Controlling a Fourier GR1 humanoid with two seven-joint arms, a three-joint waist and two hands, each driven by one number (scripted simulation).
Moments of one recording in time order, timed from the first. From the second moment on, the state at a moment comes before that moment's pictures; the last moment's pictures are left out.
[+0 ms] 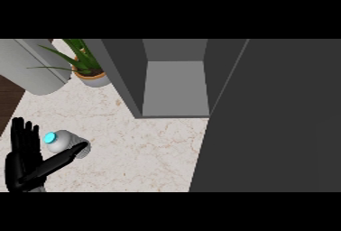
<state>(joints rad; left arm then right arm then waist) 0.08 0.02 0.30 -1.54 0.08 0.26 -0.17 0.19 -0.24 0.69 -2.49 0.12 -0.31 0.27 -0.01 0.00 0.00</state>
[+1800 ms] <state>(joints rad) -0.15 0.06 0.42 -0.74 0.27 0.12 -0.78 0.13 -0.29 0.76 -2.47 0.14 -0.41 0.29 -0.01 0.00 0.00</state>
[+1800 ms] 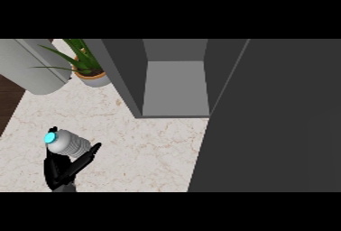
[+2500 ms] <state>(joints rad) -0.20 0.08 0.43 -0.66 0.36 0.00 -0.85 0.13 -0.32 0.76 -2.47 0.15 -0.44 0.29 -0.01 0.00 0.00</state>
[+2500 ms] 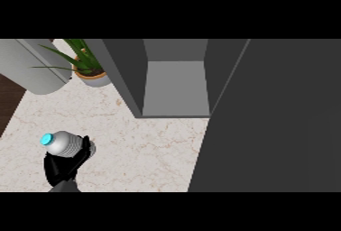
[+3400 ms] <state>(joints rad) -0.10 0.01 0.11 -0.92 0.24 -0.19 -0.71 0.10 -0.33 0.77 -2.47 0.15 -0.47 0.31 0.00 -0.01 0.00</state>
